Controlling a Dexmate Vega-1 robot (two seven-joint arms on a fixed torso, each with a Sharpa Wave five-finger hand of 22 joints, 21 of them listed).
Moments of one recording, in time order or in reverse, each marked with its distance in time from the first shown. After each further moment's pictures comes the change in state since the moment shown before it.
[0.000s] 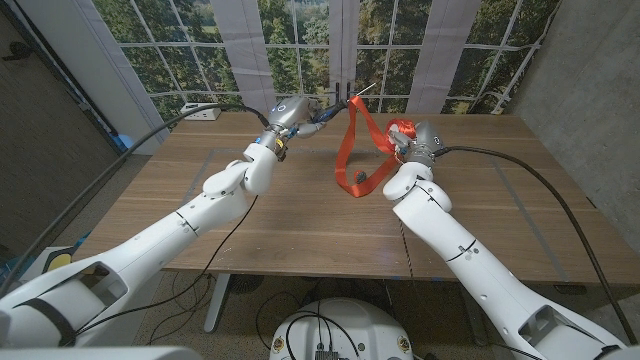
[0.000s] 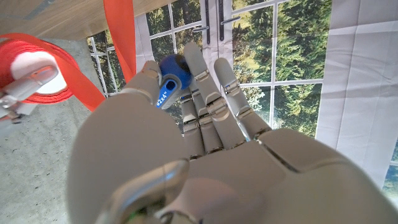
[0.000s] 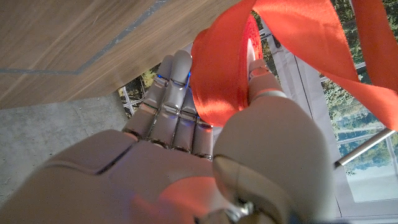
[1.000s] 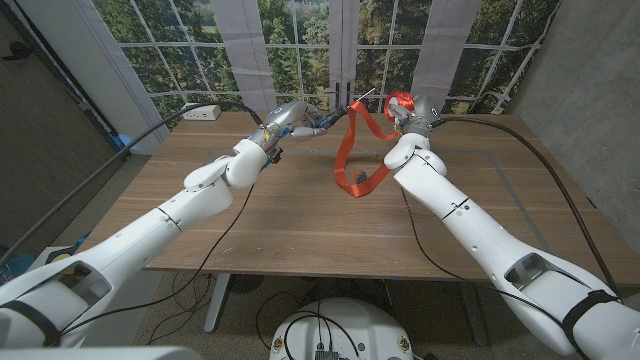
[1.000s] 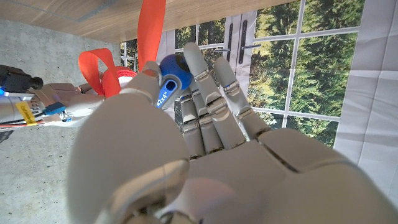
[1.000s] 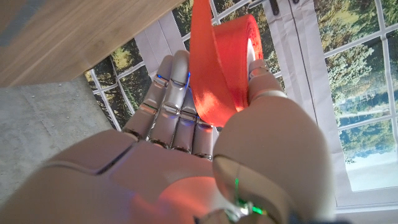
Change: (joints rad) left arm 0.012 0.047 -0.071 0.008 -0.182 -0.149 -0.159; left_hand 0.000 0.000 0.000 0.000 0.000 0.003 0.003 -0.014 0.000 0.000 0.000 -0.008 0.005 0.000 0.000 -0.003 0.004 0.000 0.000 0.000 0.000; right arm 0.209 -0.018 -0.025 0.227 0.066 0.150 -0.001; right_hand 0.000 0.000 0.006 0.006 -0.004 0.000 0.000 0.000 0.000 0.000 0.000 0.001 0.000 0.000 0.000 0.000 0.002 -0.015 -0.007 0.015 -0.005
